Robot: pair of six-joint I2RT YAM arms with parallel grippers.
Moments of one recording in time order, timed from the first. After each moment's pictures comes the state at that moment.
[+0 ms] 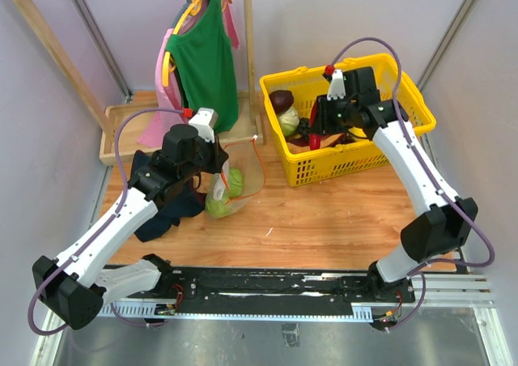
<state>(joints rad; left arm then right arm) -0.54 1.06 1.01 -0.39 -0.05 -0.29 0.33 1.58 1.64 -0.82 -0.27 0.11</state>
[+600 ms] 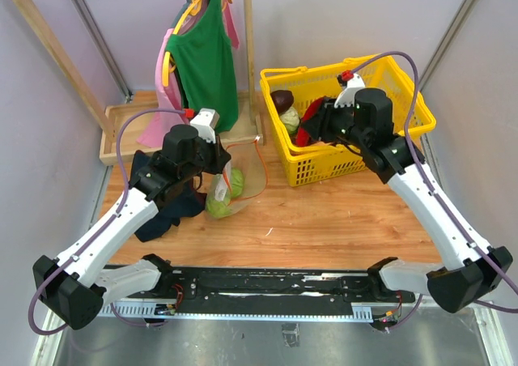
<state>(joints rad) -0.54 1.06 1.00 -0.37 -0.01 -0.30 0.44 1.25 1.36 -0.49 -0.18 0.33</state>
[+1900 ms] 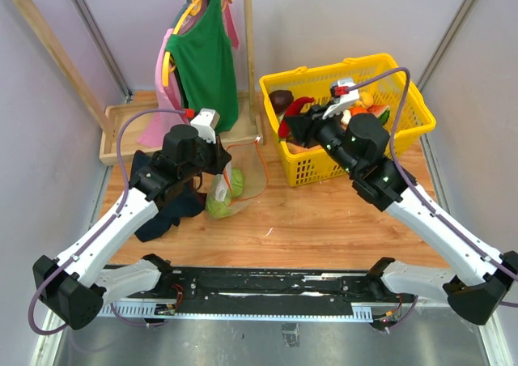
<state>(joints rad) -0.54 1.06 1.00 -0.37 0.01 -0.30 0.72 1.11 1.21 -0.09 0.14 0.28</state>
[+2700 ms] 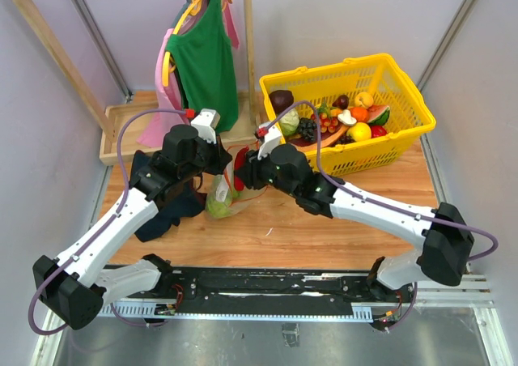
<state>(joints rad) -0.54 1.06 1.00 -0.37 0.02 -0.30 1.00 1.40 1.08 0.05 0.12 0.38</state>
